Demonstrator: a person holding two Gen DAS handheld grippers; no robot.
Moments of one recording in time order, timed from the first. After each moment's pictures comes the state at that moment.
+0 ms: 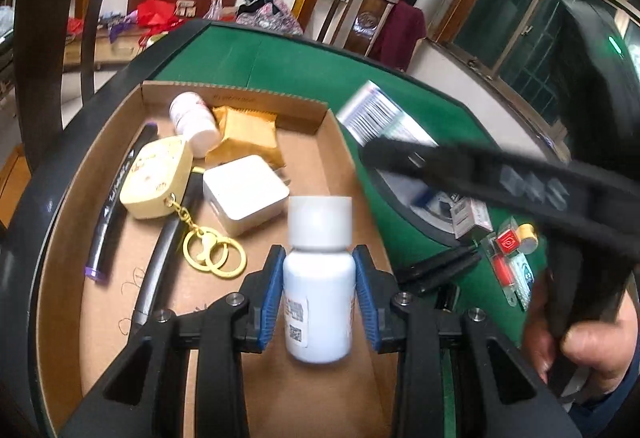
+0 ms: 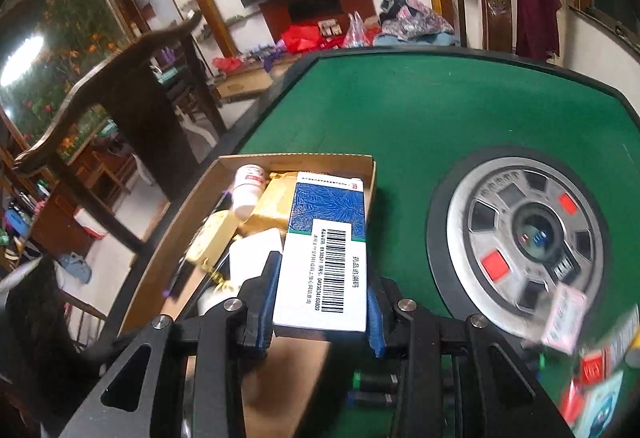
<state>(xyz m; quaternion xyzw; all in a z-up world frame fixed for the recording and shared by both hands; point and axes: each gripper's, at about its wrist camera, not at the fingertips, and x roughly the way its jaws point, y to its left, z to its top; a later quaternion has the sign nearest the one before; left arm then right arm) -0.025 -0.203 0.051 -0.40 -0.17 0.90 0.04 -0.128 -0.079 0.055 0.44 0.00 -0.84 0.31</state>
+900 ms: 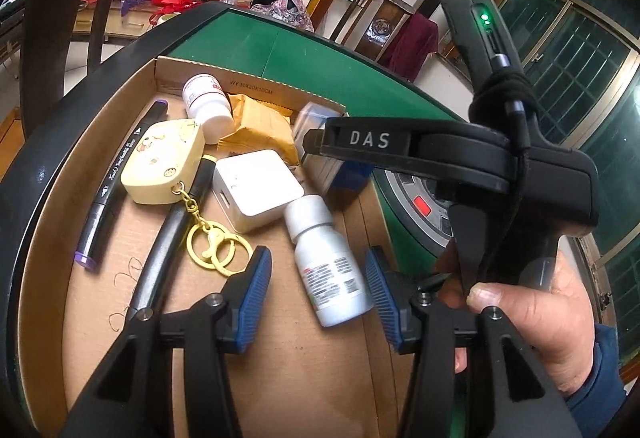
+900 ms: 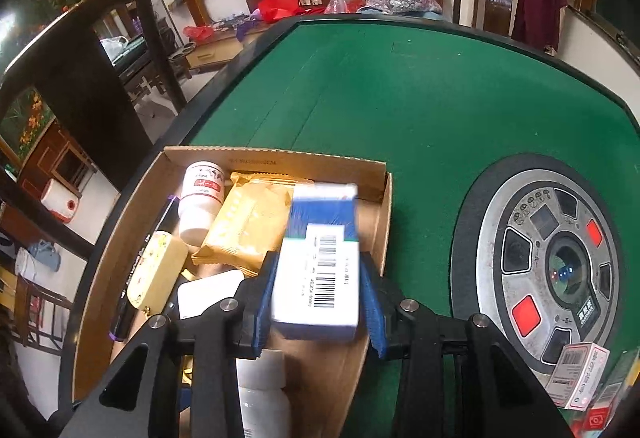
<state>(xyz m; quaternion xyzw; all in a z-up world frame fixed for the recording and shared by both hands) -0.030 -0.221 0.040 -0.40 -0.23 0.89 0.04 -0.175 -0.128 0.022 0.48 0.05 -0.83 0.27</state>
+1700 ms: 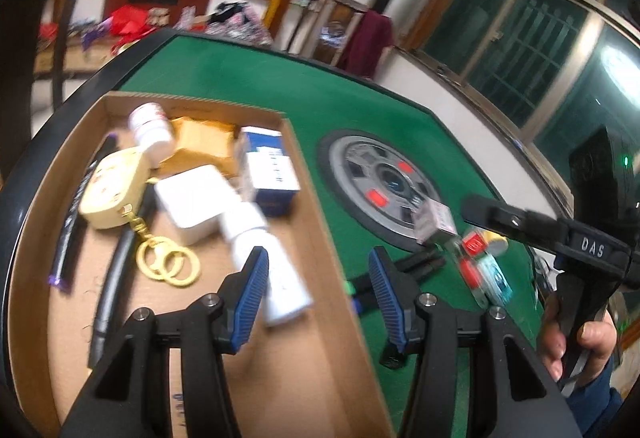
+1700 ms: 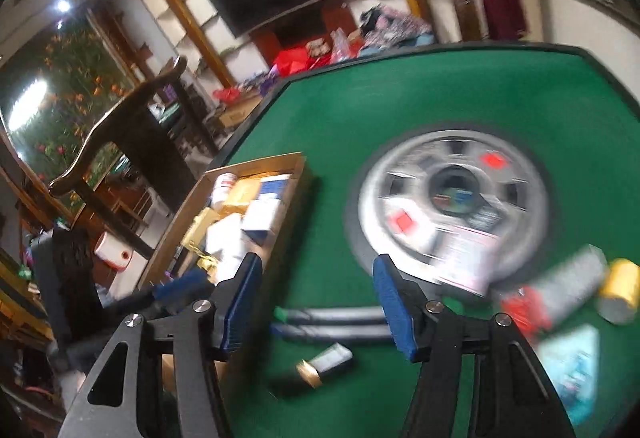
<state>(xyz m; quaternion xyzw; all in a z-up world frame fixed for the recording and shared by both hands) -0.023 -0.184 0.060 -0.37 -0.17 0.91 0.11 -0.088 0.062 0.063 0.41 -0.08 -0.86 0.31</state>
